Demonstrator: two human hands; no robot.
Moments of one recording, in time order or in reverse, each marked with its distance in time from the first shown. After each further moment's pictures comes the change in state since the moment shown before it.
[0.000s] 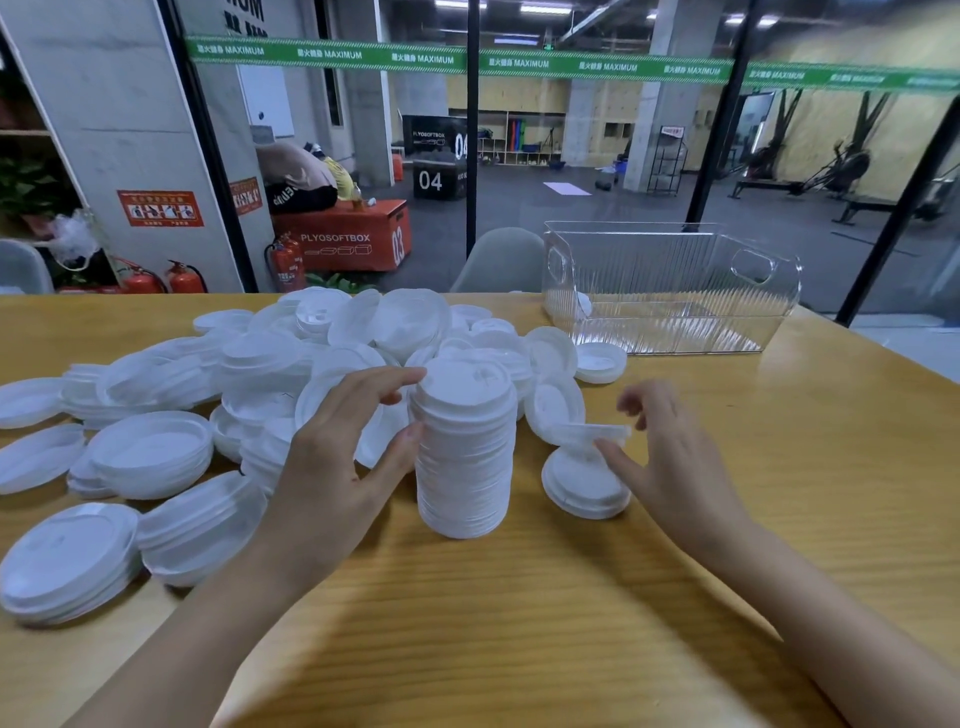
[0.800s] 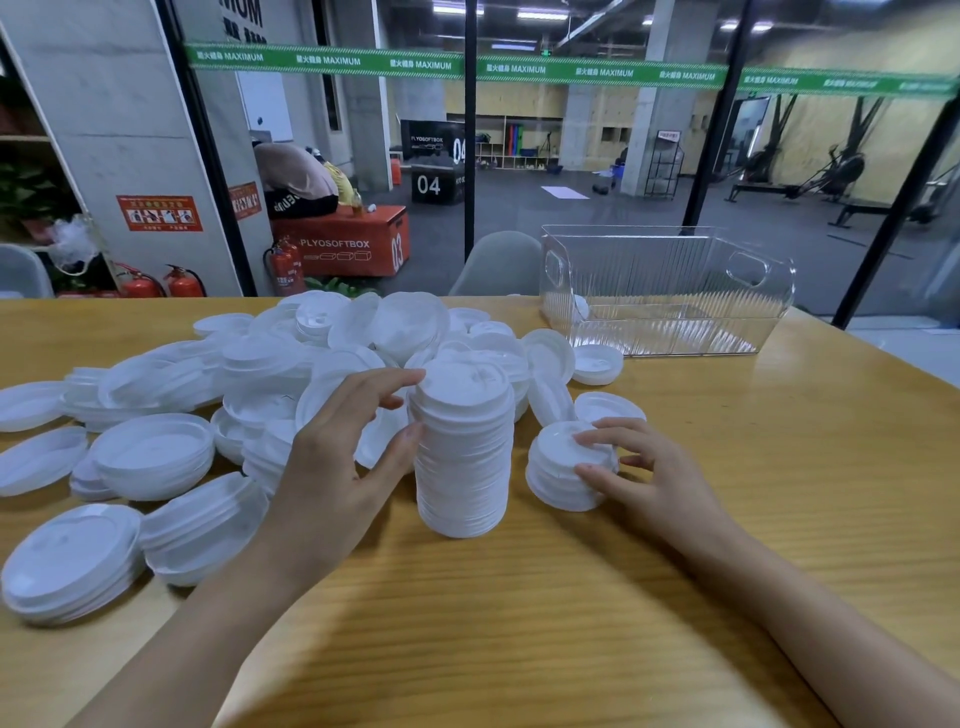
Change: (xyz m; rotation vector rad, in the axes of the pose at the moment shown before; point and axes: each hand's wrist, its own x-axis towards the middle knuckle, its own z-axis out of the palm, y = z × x) left_hand -0.001 0.002 -0.001 -0.026 0.001 -0.013; right_hand -0.012 0.006 0.006 0.421 -0.200 0.236
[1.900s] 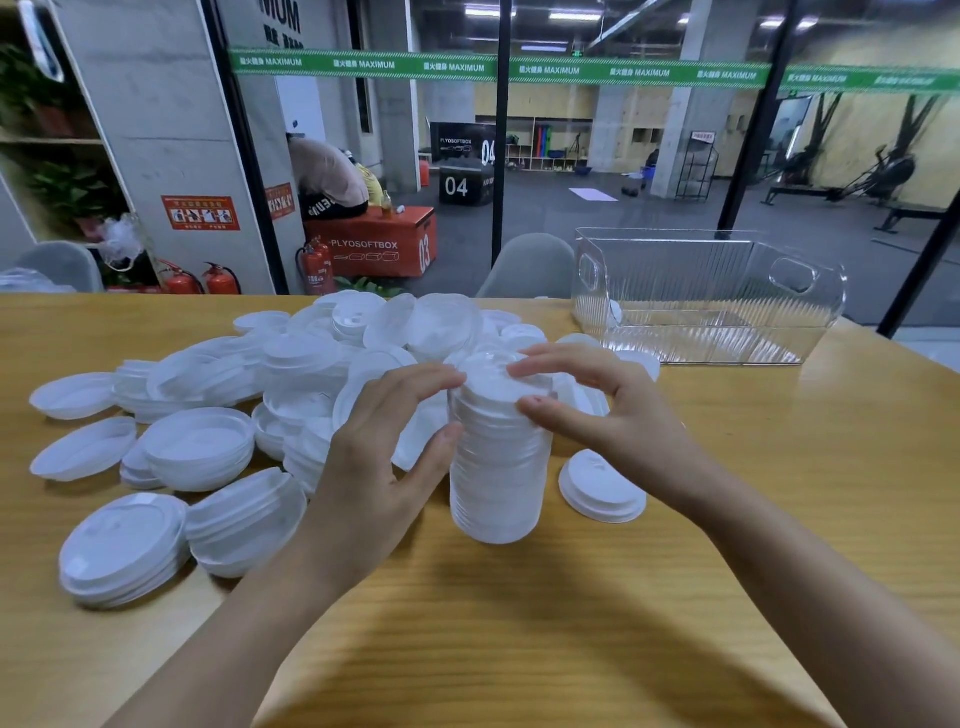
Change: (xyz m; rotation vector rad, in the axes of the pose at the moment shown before) left_hand 0.002 -0.001 -0.001 -0.005 0.051 0.076; right_hand 0.045 -0.093 0.021 0.149 -0.147 -0.274
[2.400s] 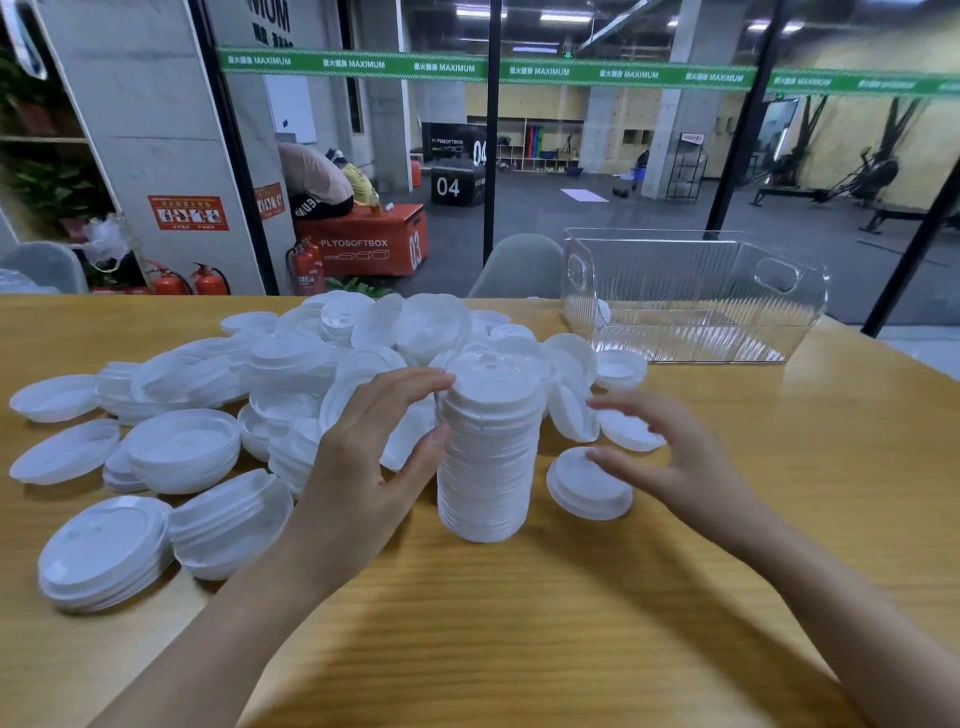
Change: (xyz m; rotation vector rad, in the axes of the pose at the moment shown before) left_hand -0.001 0.000 0.000 -0.003 -0.034 -0.015; right_hand -0.051 0.049 -0.033 -0.235 0.065 0.130
